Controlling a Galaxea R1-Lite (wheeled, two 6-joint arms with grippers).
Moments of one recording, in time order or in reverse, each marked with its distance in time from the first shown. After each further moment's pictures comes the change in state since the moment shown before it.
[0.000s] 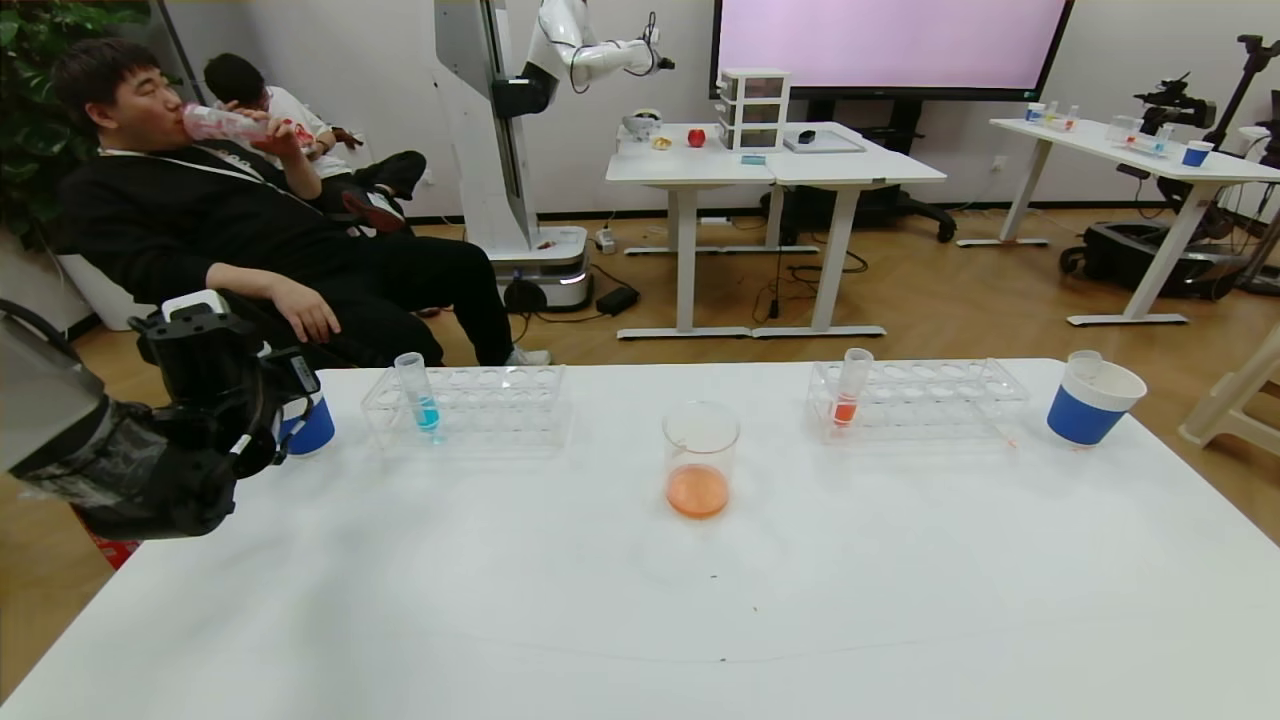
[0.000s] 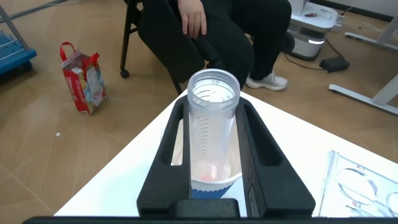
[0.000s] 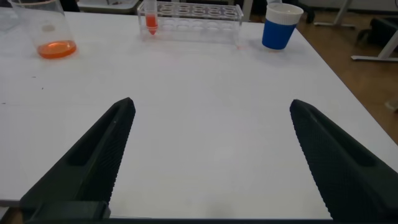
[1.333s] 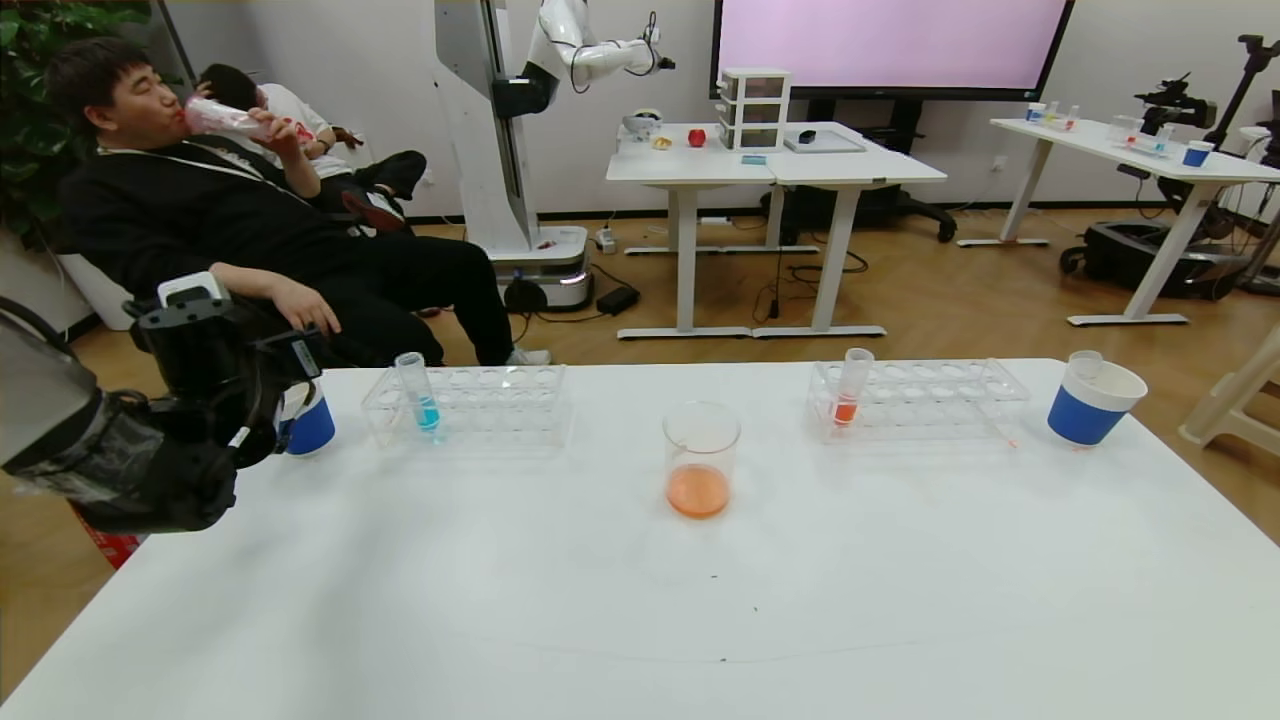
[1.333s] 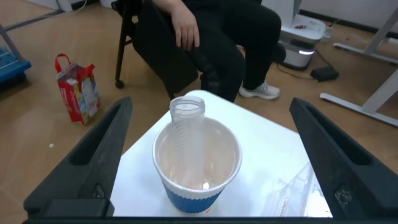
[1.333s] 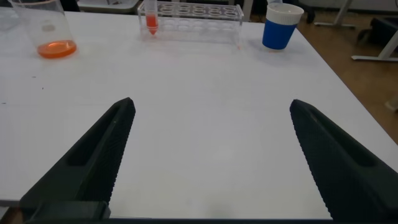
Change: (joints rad) left arm -0.035 -0.034 -0.011 -0.028 -0.004 0.019; right arm 0.000 0.000 0.000 0.000 0.000 0.000
